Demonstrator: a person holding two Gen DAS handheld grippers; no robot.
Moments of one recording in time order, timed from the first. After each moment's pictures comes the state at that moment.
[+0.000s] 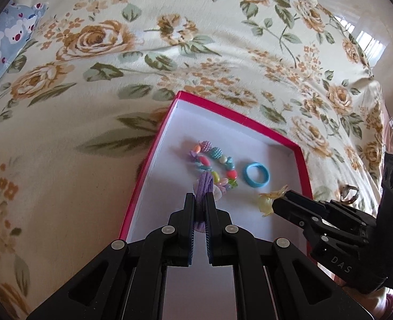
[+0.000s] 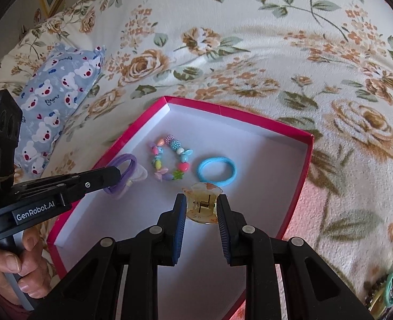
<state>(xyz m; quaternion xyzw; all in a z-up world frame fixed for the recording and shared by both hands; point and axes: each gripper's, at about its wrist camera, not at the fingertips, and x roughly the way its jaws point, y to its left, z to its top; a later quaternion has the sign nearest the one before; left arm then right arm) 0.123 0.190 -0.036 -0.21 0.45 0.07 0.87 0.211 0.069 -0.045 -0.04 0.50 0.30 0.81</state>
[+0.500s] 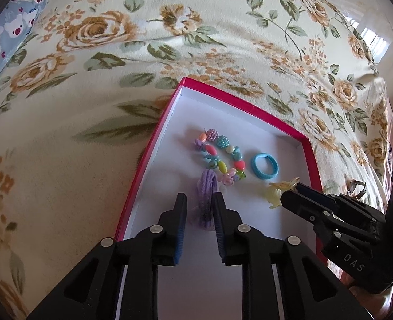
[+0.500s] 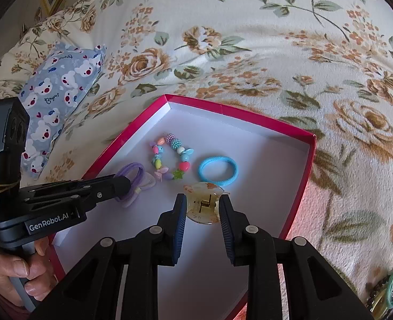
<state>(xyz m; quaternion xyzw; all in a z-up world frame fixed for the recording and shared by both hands) 0.126 0.188 -0.048 -0.21 0.46 0.08 0.86 0.211 0.071 -0.047 -0.04 0.50 0.30 0.81</state>
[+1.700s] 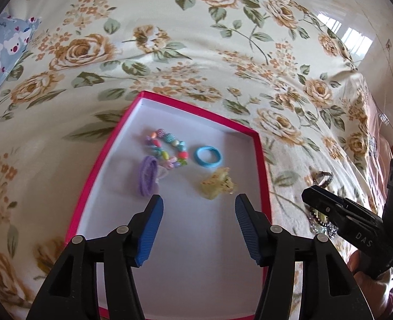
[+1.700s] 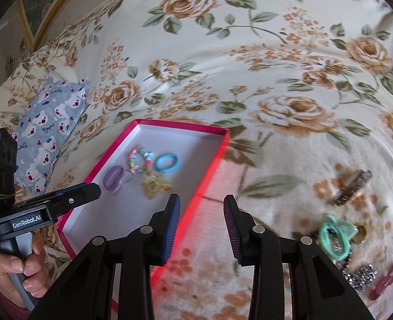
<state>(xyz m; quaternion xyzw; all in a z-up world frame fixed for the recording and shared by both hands) 0.080 0.140 0.004 -0.19 0.43 0.04 0.88 0.184 -0.031 0.000 0.01 0.48 0.24 0.84</state>
